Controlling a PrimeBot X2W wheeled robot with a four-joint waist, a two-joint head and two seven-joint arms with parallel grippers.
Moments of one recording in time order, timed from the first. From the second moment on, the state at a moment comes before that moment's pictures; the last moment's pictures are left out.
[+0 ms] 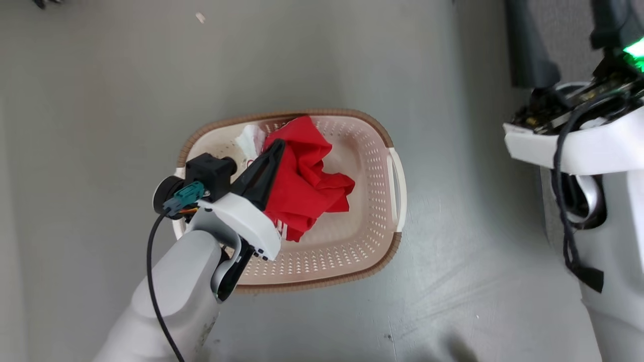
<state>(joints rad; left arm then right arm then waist) -0.69 0.04 -0.57 0.57 -0.56 -0.09 -0.23 -0.66 -0.11 0.12 -0.16 0.09 0.12 -0.26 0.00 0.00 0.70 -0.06</state>
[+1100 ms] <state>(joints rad) -0.58 0.11 -0.40 0.32 -0.58 -0.07 -0.25 -0.43 -0.14 0.14 -0.04 0.14 0.12 -0.26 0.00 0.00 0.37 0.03</state>
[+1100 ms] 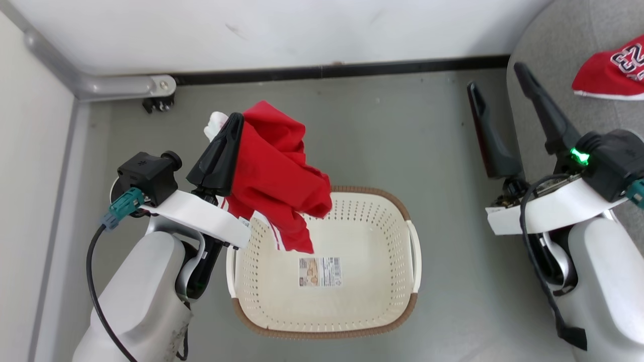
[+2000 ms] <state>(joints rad) -0.58 0.18 -0.39 0.17 -0.52 -0.05 -0.23 -0.25 -0.15 0.24 0.07 0.21 0.12 -0.26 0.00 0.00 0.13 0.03</state>
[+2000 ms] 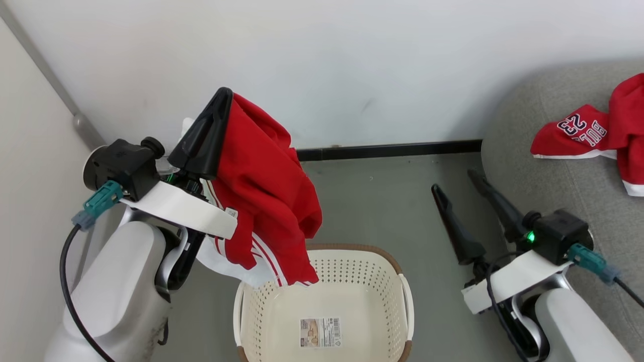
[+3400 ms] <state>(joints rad) -0.69 0.12 -0.64 -0.08 -0.46 -0.08 -0.02 -0.27 -0.22 0.53 0.03 0.30 0.12 -0.26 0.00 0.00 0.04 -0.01</state>
